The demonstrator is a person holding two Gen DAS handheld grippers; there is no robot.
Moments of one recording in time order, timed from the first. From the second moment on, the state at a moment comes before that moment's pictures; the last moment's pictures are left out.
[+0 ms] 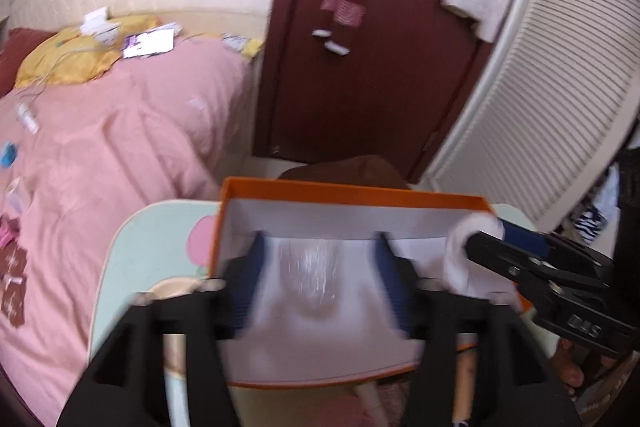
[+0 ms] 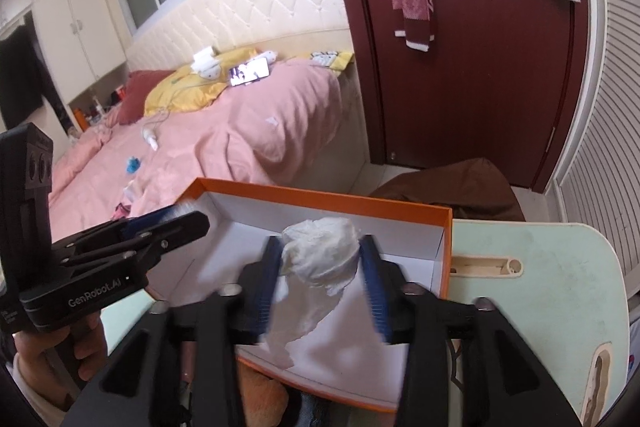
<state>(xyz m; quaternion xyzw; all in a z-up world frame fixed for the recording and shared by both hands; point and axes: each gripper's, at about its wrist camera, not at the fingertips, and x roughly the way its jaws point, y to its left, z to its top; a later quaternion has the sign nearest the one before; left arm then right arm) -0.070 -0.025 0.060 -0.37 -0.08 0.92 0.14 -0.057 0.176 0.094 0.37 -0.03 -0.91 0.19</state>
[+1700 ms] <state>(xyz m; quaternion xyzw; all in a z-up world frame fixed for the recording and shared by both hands) 0.038 -0.056 0.072 -0.39 -0.08 0.91 0.08 0.027 0.196 0.112 0.34 0.01 -0.93 0.16</state>
